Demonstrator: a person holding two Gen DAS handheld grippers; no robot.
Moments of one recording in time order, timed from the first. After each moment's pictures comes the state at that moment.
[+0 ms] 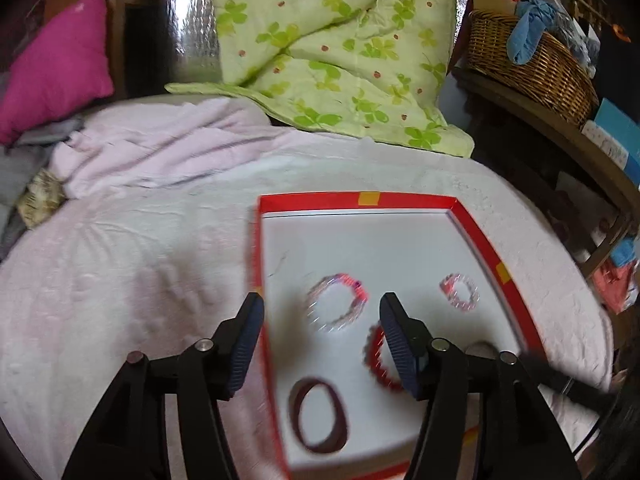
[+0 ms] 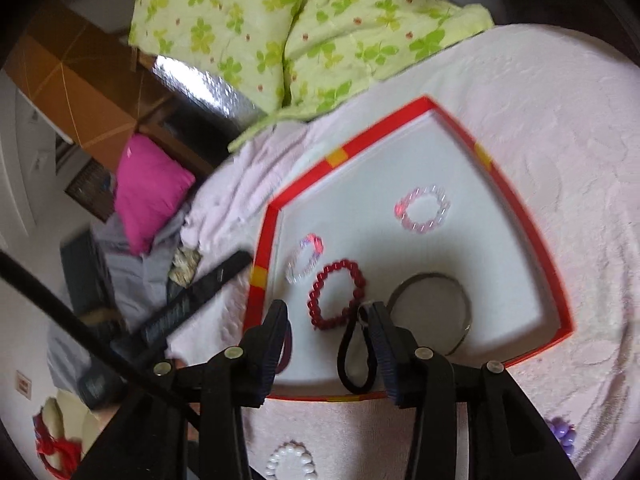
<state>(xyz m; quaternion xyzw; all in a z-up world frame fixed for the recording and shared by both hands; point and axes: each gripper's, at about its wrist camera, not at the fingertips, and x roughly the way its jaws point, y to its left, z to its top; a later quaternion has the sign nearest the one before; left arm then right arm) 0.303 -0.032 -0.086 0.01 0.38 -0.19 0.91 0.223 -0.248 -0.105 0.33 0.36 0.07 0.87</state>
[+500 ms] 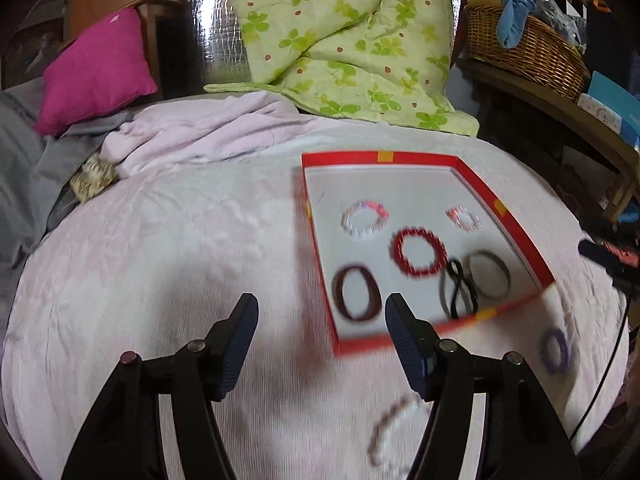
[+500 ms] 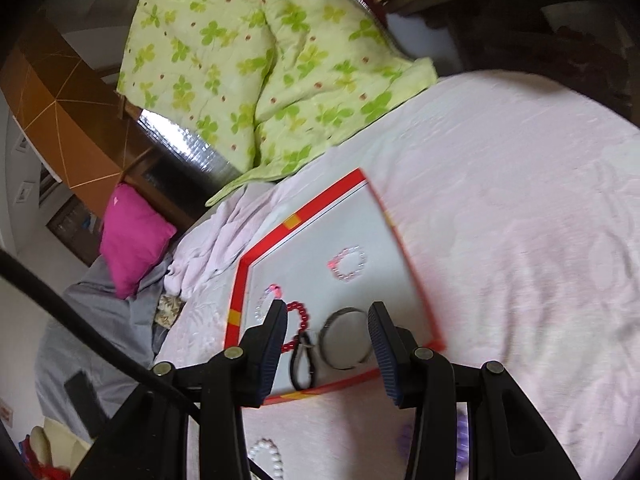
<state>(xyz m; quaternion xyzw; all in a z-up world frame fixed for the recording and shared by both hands) 0.208 0.014 -0.096 0.03 0.37 -0.16 0.91 0.157 -0.299 -0.069 0.33 0.30 -0.01 0.90</state>
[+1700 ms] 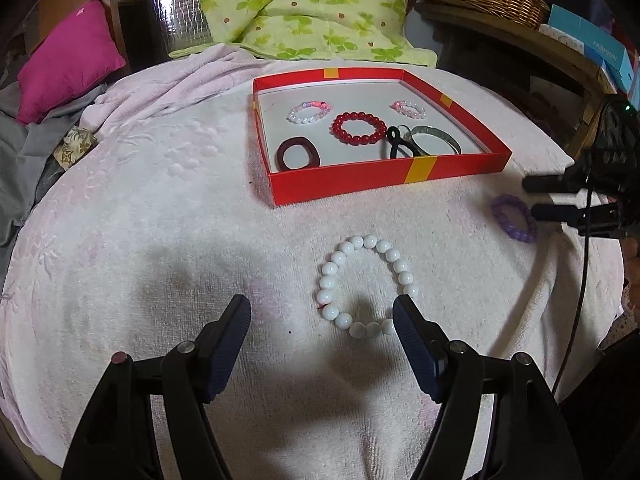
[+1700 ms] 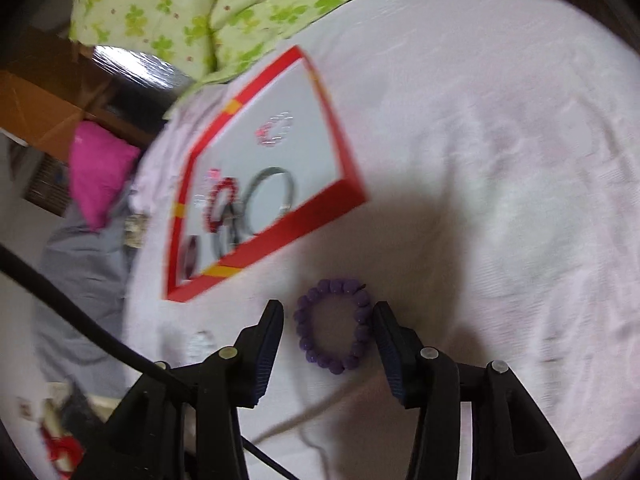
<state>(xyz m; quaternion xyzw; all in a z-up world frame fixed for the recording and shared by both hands) 0.131 -0.003 -0.142 0.09 0.43 -0.19 0.88 0.133 -0.312 -0.141 0.35 0.46 0.03 0.81</state>
